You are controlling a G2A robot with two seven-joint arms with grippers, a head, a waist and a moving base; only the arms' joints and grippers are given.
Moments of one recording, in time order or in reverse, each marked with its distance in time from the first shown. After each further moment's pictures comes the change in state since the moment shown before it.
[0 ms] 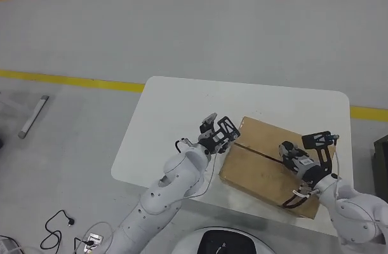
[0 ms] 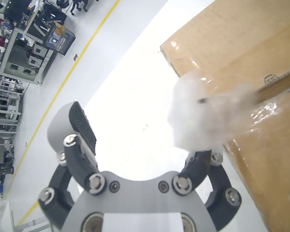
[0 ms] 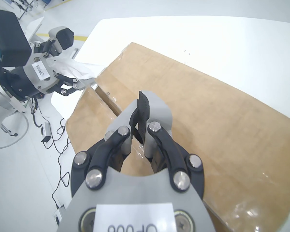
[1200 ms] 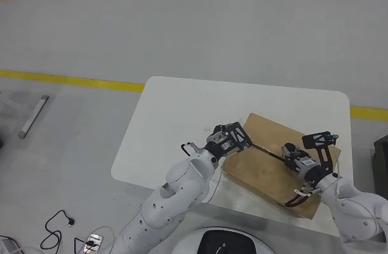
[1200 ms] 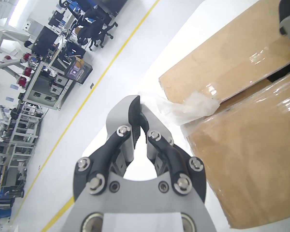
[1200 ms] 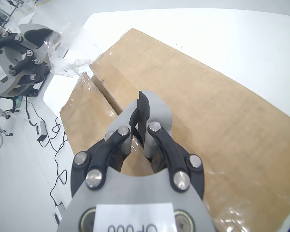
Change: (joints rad) left arm 0.057 -0.013 0.036 -0.129 0.083 0.033 0.126; right arm 0.026 0.006 -0.016 0.053 -0.026 -0.005 0.032
